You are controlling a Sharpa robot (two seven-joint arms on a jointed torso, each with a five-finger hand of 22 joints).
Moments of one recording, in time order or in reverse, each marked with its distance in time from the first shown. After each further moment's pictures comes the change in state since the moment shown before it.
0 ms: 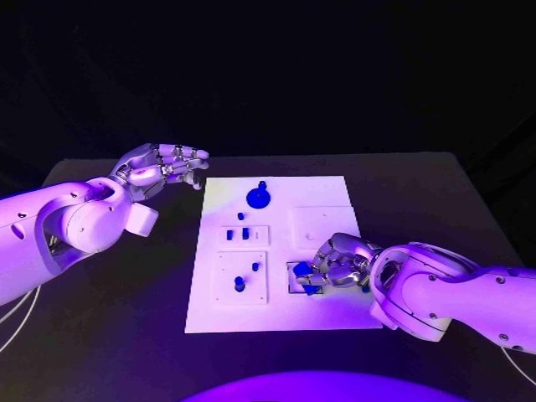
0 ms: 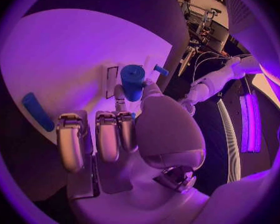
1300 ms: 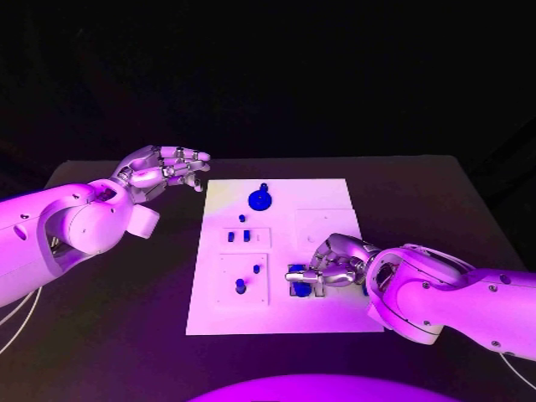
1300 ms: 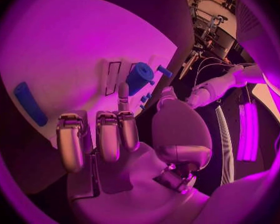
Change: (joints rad) left arm 0.000 -0.003 0.000 0.000 0.001 0.000 -0.001; left_hand 0.000 0.000 -0.004 0.004 0.000 0.000 0.000 0.000 0.000 0.000 0.000 0.000 0.000 0.000 0.000 0.000 0.000 0.000 0.000 0.000 -0.005 -0.002; right arm -0.005 0.027 -0.001 -0.017 -0.098 -0.009 -0.030; right_hand -0.357 -0.141 -0.083 0.007 -0.253 0.018 -0.026 0.062 0.045 -0.006 -0.006 -0.020 0.000 0.004 -0.004 0.004 0.000 0.000 0.000 0.000 0.000 0.000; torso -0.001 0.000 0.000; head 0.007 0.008
